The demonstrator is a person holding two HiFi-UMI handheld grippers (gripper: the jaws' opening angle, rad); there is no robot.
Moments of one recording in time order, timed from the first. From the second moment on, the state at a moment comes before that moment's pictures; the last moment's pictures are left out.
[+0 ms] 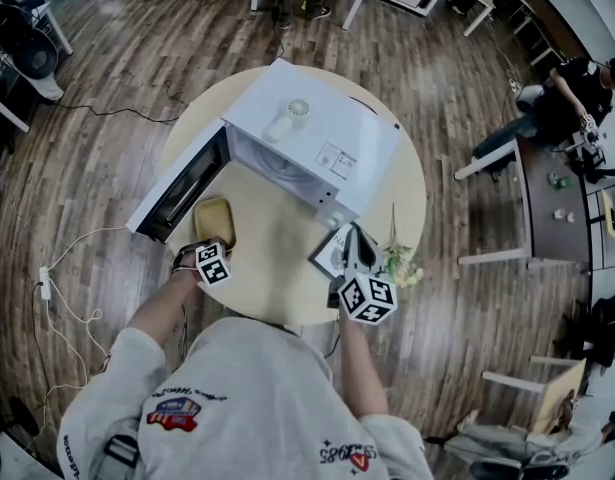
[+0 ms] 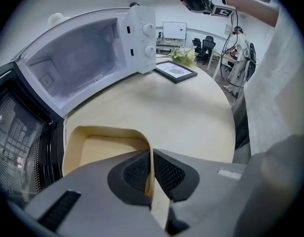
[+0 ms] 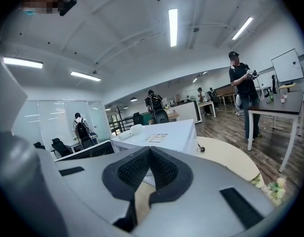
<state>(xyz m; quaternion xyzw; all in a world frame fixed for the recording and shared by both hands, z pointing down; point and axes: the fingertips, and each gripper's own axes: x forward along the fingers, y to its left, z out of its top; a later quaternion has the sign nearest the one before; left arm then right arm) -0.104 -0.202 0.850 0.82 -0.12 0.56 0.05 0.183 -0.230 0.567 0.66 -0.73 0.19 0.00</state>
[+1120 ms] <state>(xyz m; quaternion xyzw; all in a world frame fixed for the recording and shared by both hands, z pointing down) -0.062 -0.260 0.740 0.86 -0.20 0.47 -0.02 0.174 -0.247 0.561 0.63 -0.75 0.18 -0.01</state>
